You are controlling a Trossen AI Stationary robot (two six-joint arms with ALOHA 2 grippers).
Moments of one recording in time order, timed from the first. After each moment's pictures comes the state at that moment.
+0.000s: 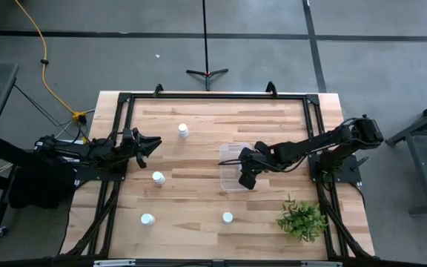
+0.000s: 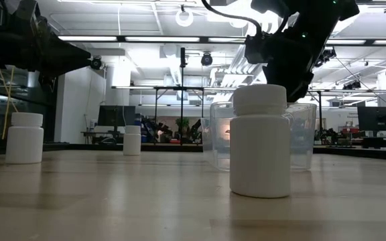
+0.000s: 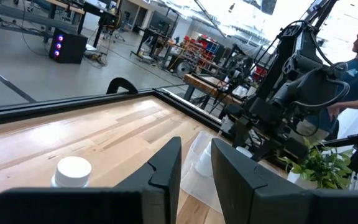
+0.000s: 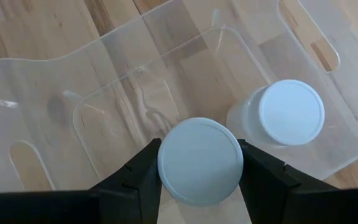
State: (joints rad) left arm -0.18 0.01 0.02 0.05 -0.57 -0.39; right arm 0.15 1.55 0.93 -0.48 0.23 0.58
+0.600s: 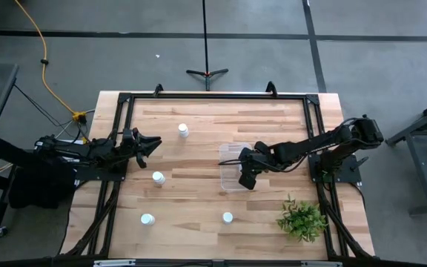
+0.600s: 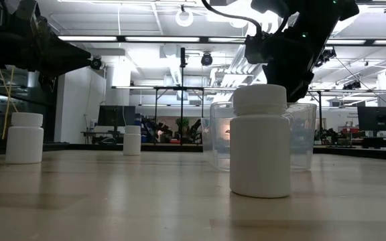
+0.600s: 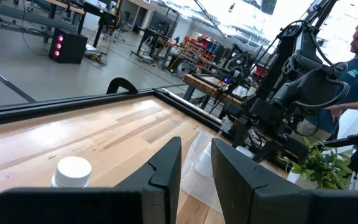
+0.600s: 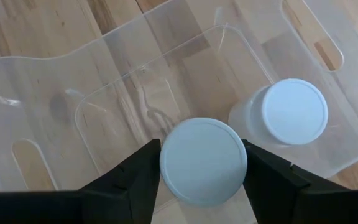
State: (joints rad) left arm -0.18 0.01 0.02 0.05 -0.57 -0.39; right arm 0.15 1.55 0.93 -0.48 0.22 0.58
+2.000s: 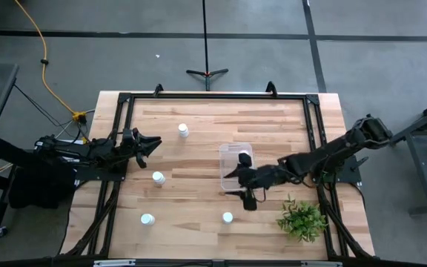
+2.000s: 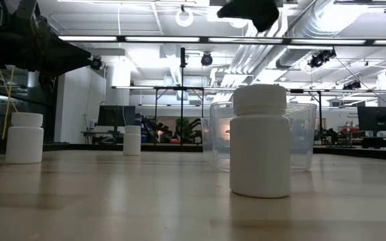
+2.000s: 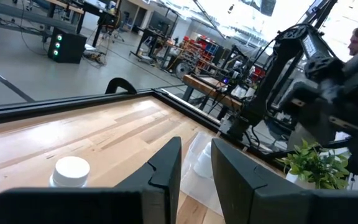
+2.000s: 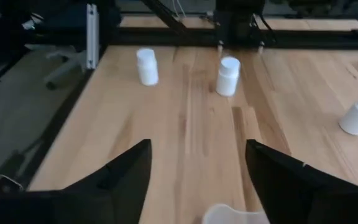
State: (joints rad) left arm -0.18 0.01 0.02 0.05 -0.57 -0.40; right arm 0.38 1.45 0.96 0.05 0.26 0.18
